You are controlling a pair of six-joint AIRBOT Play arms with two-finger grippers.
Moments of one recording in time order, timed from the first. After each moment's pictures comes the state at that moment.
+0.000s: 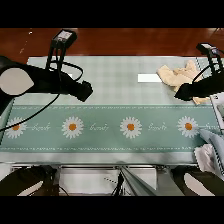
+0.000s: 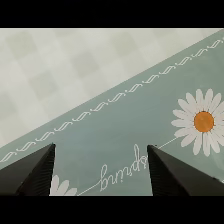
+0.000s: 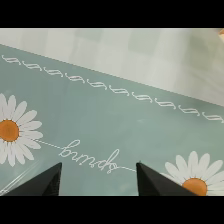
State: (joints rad) left arm -0.54 -1.05 1.24 1.47 -1.14 -1.61; right arm -0.04 -1.06 1.22 -1.34 1.44 1.33
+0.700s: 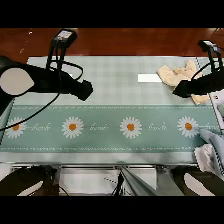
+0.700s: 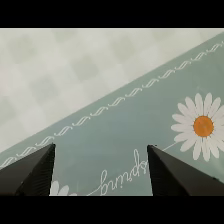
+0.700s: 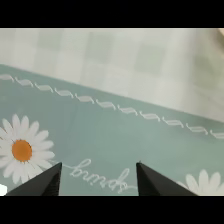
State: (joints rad) left arm -0.54 -1.06 1.24 1.47 -1.11 -1.61; right arm -0.04 -1.06 1.22 -1.28 1.37 1.35
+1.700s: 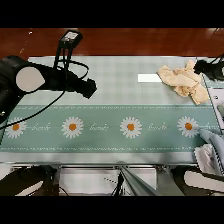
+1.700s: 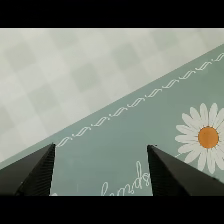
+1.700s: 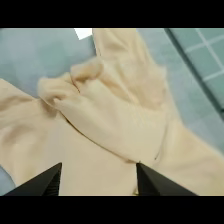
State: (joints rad) left arm -0.54 -1.11 1.24 1.47 -1.06 -1.61; right arm -0.25 -1.42 1.22 -1.62 0.66 1.90
